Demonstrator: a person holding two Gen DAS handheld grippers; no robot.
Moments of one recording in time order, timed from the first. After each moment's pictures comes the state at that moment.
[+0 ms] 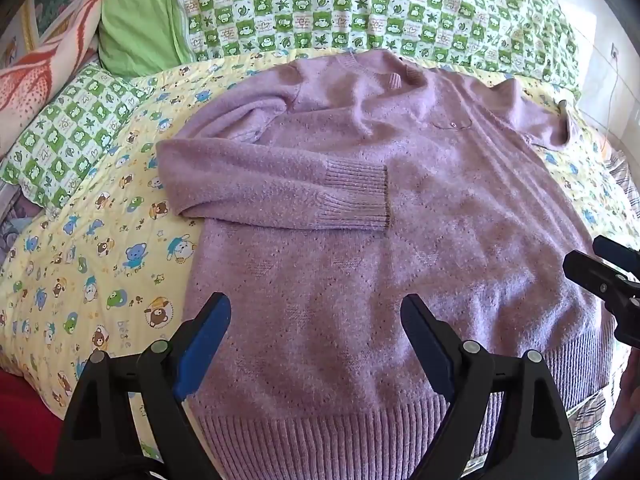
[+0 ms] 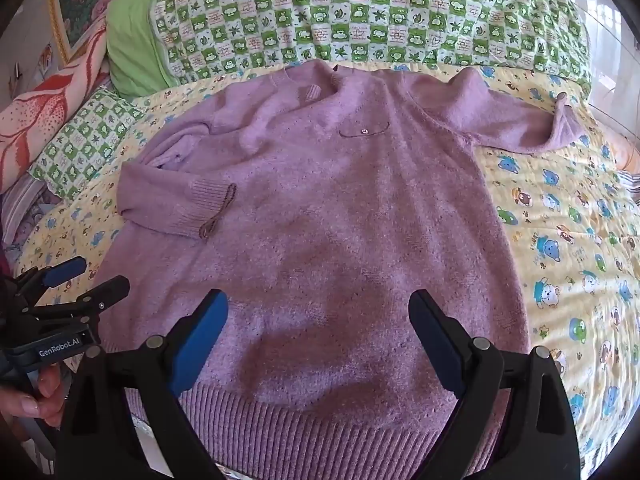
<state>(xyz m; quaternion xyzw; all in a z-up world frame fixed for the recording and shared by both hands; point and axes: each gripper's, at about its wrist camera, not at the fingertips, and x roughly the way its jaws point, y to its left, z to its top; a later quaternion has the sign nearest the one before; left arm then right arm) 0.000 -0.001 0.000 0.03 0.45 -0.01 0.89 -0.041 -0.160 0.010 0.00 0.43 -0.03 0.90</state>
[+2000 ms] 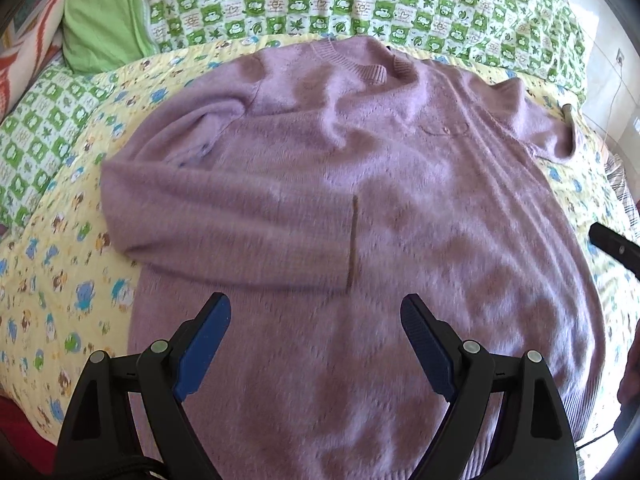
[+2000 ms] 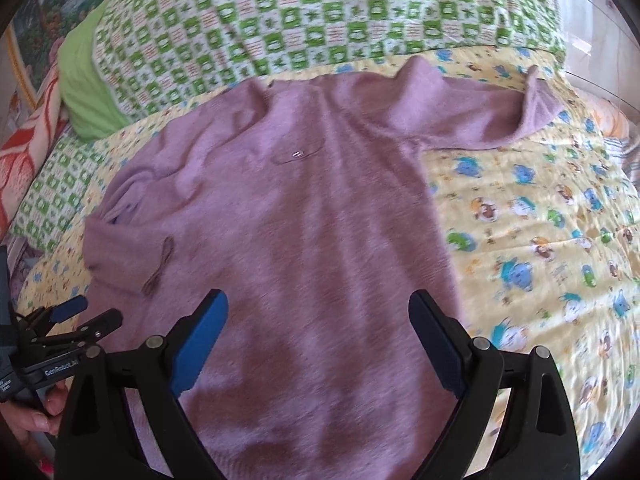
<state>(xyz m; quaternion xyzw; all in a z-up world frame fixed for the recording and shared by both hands) 0.077 -0.032 -0.006 0.01 0.48 -0.04 0.88 0.000 -0.247 0.027 0.07 0.42 -0.08 0.90</state>
